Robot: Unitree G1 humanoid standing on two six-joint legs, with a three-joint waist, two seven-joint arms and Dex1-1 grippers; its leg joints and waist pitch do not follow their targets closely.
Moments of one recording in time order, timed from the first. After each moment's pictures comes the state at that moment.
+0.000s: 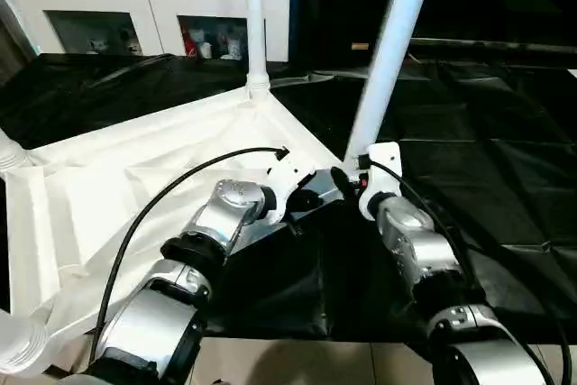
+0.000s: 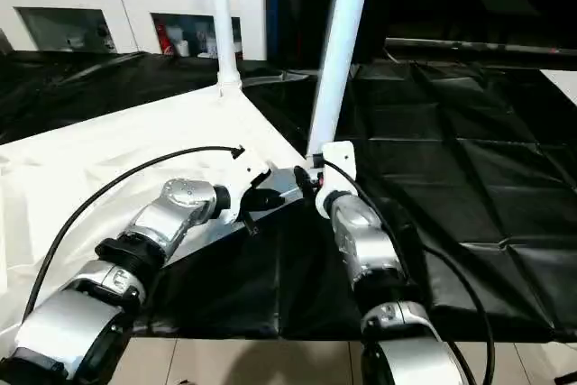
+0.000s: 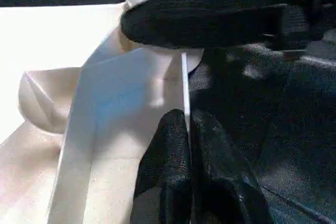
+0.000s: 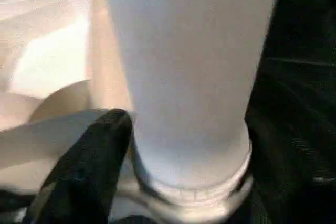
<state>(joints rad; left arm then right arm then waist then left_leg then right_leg) -0.79 0.09 -0.20 0.94 0.09 0.12 -0.79 -0.57 -0.05 -0.04 0.75 0.09 0.08 0.31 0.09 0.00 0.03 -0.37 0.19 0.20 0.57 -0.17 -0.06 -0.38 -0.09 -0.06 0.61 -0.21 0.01</state>
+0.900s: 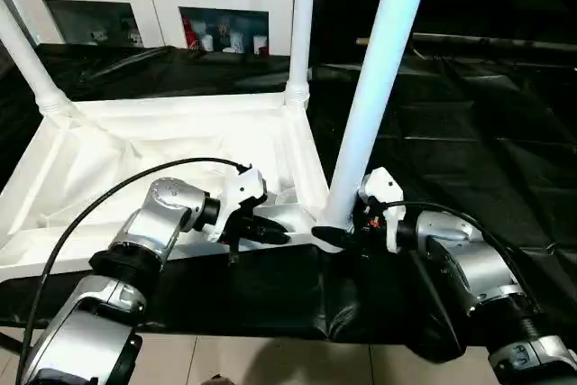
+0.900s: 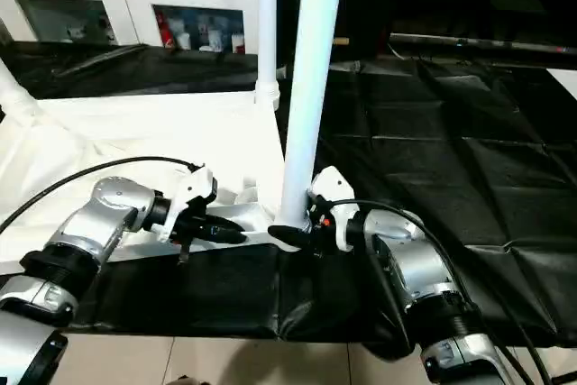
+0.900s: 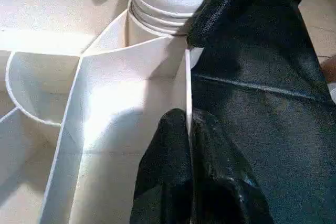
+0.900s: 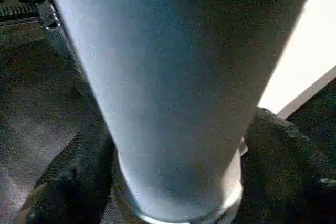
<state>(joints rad) -0.66 0.34 -0.25 0.73 0.00 0.10 -1.36 -0.42 -0.33 0.19 0.41 0.13 0.17 0.98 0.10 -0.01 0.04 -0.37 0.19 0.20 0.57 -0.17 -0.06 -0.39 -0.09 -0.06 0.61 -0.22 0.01</state>
